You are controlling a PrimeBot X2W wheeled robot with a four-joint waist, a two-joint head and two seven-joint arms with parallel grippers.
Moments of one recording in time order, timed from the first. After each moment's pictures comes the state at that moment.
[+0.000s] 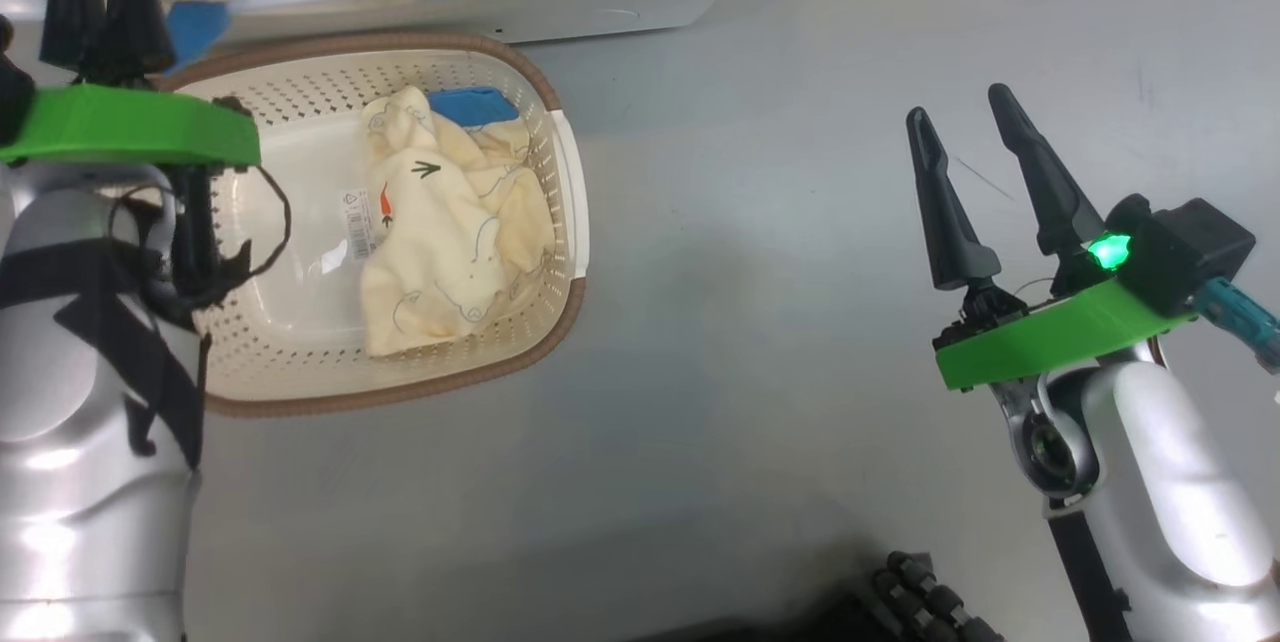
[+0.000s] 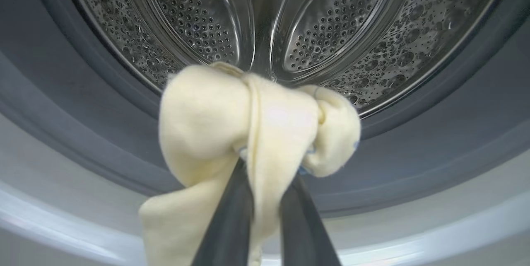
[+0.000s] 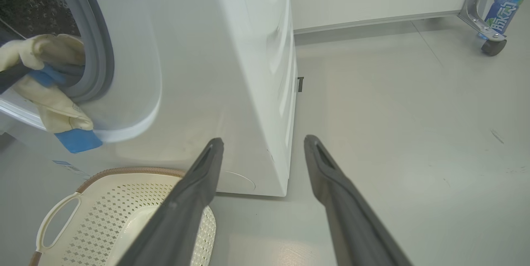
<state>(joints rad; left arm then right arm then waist) -0.81 0.14 -0.03 0.43 -0.28 -0.12 -0.25 -0.36 -0.08 0.17 0.12 0.29 0.13 -0.25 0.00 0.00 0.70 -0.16</state>
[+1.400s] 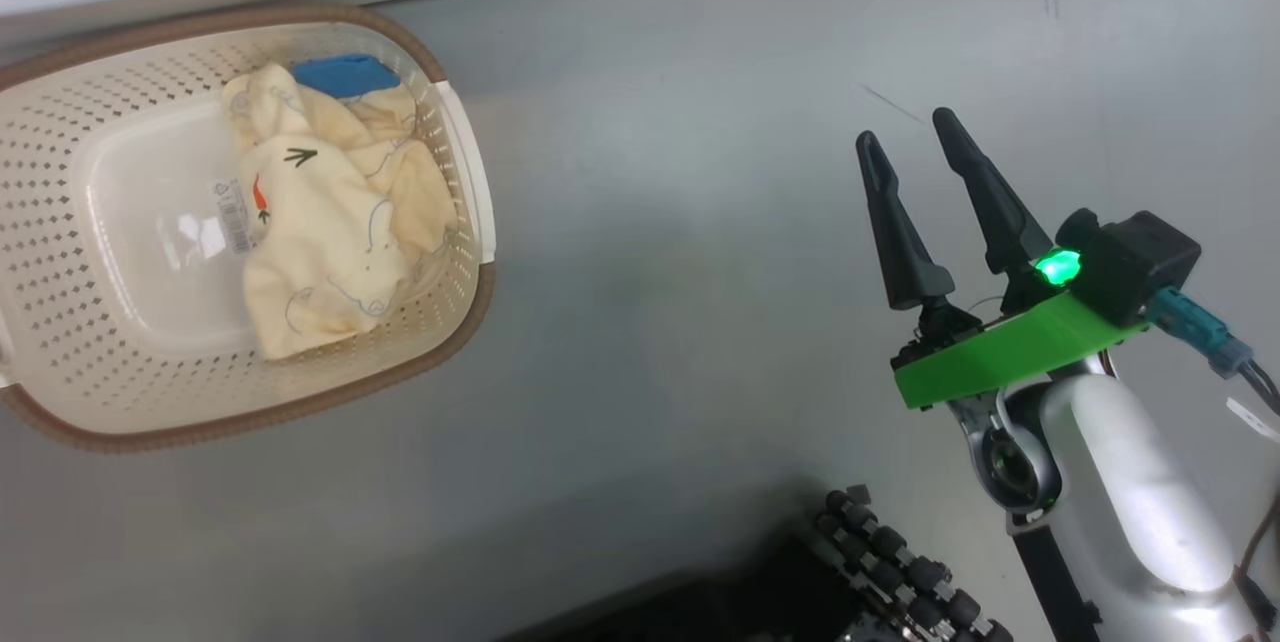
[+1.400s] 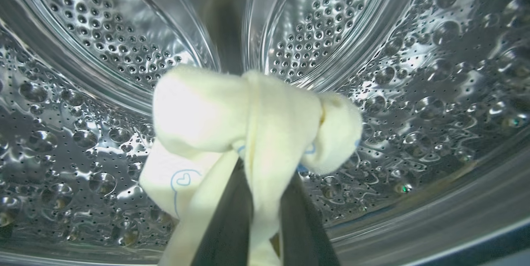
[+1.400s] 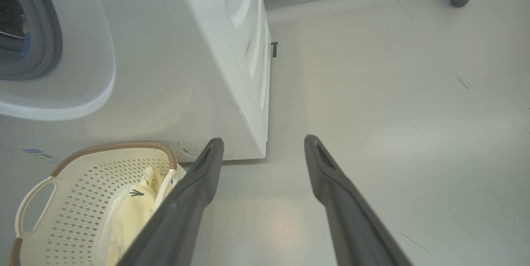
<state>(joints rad) -1.41 0.29 -0.16 0.77 -0.21 -0.12 0.03 -0.35 -0.05 0.23 0.14 0.34 0.13 -0.25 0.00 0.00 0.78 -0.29</state>
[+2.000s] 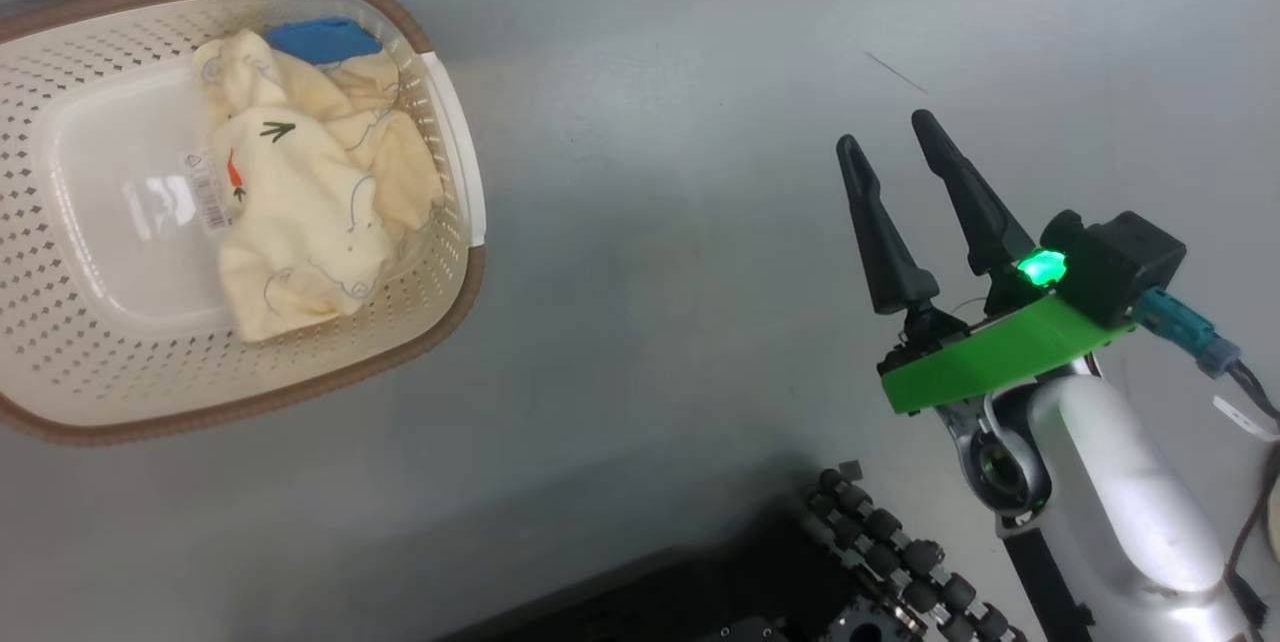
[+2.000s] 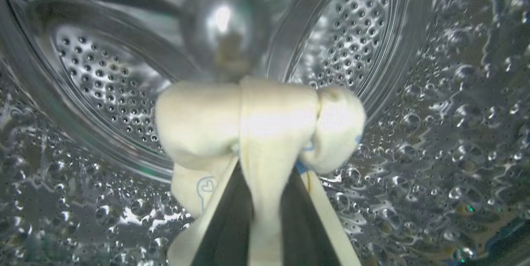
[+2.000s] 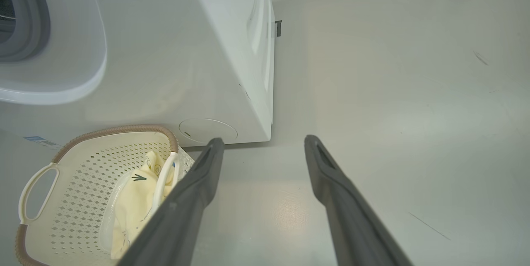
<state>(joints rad) -1.61 0.33 -0.23 0.86 -0.13 -0.12 -0.19 -0.36 -0.05 0.26 0.13 0.36 0.13 -0.25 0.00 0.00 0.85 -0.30</state>
